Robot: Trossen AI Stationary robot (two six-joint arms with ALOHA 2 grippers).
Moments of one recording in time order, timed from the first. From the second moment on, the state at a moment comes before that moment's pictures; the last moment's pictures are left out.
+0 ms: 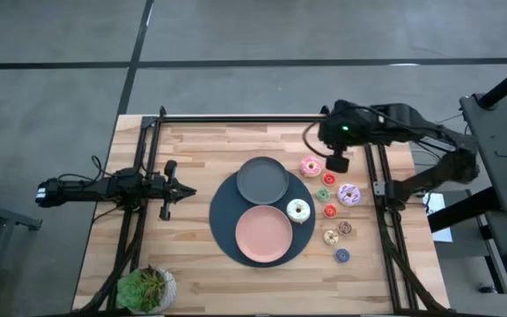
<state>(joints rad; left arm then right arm) 0.01 0.10 0.01 0.03 0.05 0.03 -0.20 1.34 1.63 -1.31 0.29 -0.16</state>
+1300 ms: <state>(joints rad) 0.01 0.10 0.01 0.03 0.05 0.03 -0.37 1.31 1.21 -1.08 0.07 -0.39</state>
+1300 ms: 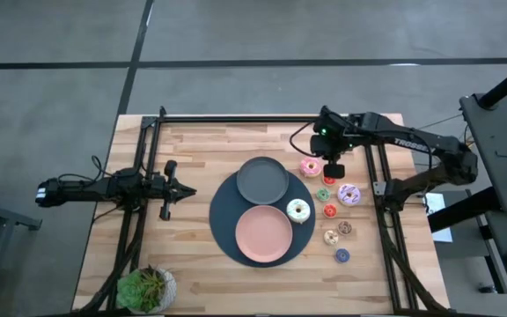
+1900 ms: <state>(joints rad) 0.01 0.10 0.01 0.03 0.05 0.03 -0.37 1.28 1.07 -1.03 0.05 -0.35</state>
